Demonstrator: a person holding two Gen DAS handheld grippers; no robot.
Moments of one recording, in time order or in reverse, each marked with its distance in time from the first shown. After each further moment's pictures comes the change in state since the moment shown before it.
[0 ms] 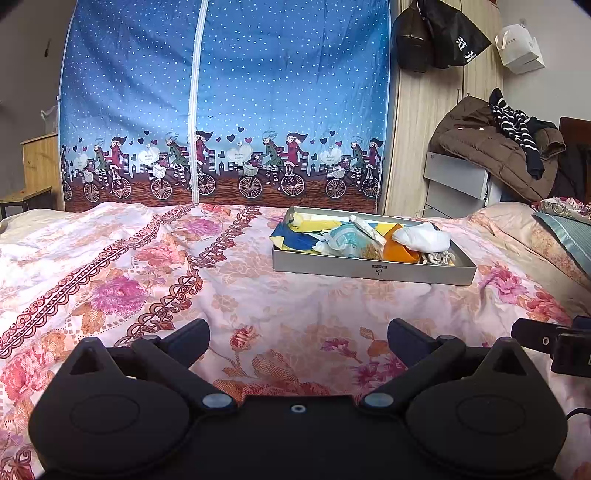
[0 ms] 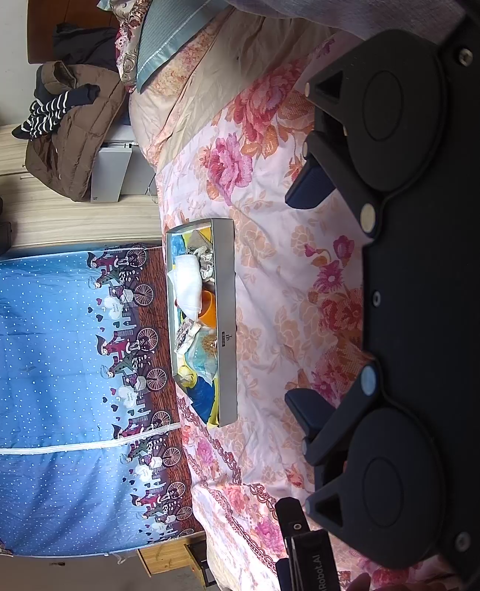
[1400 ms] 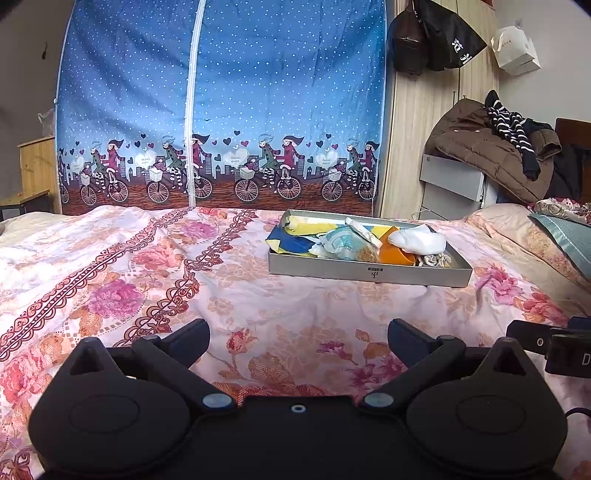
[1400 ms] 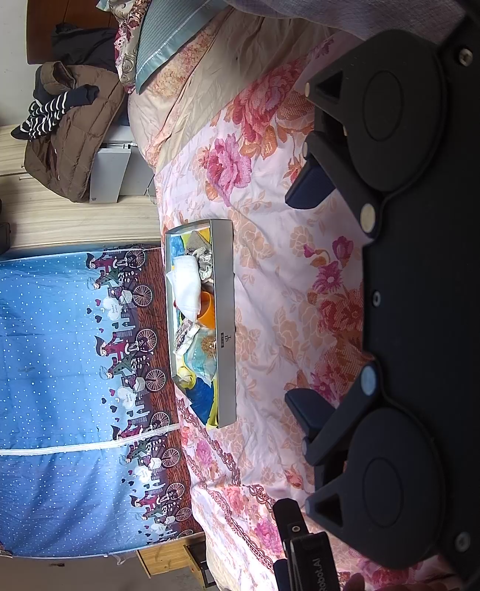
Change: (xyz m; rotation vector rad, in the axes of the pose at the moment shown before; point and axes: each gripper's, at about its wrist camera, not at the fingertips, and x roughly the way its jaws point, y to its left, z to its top) left arm 0.000 -0.002 0.000 0.008 -0.006 -0.009; right arm 0.000 0.001 0.000 0.001 0.004 -0.001
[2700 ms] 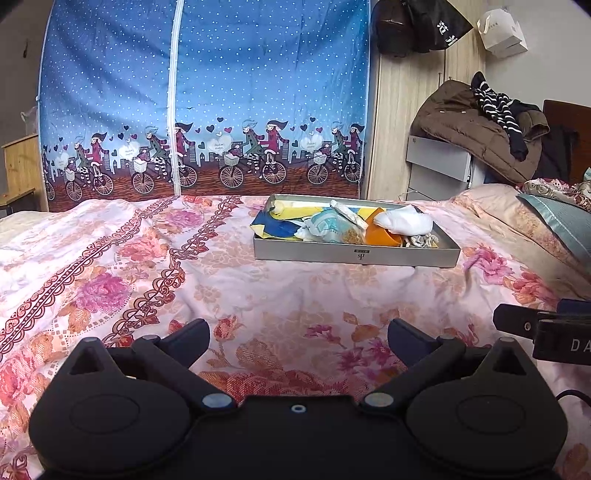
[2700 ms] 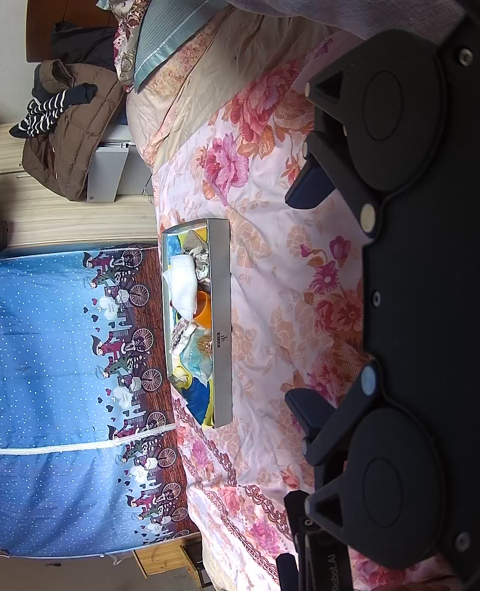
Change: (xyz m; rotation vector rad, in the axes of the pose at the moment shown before) left arm 0.001 -0.009 0.002 0.042 0.061 -0.037; right arm 0.003 0.002 -0.001 0.000 0.009 -0.004
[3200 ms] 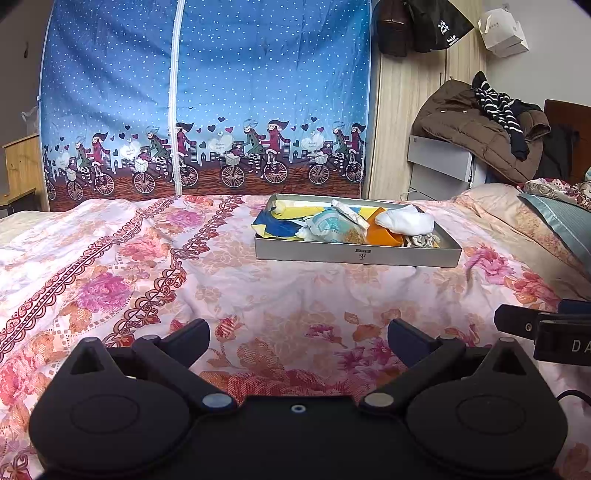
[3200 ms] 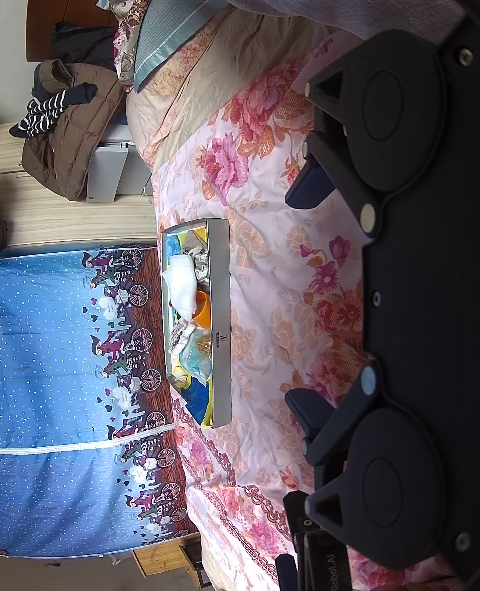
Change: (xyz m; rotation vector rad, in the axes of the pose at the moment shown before) left arm 0.000 0.000 0.000 0.001 0.001 -0.001; right arm 0.000 0.000 0.001 0.000 0.001 0.000
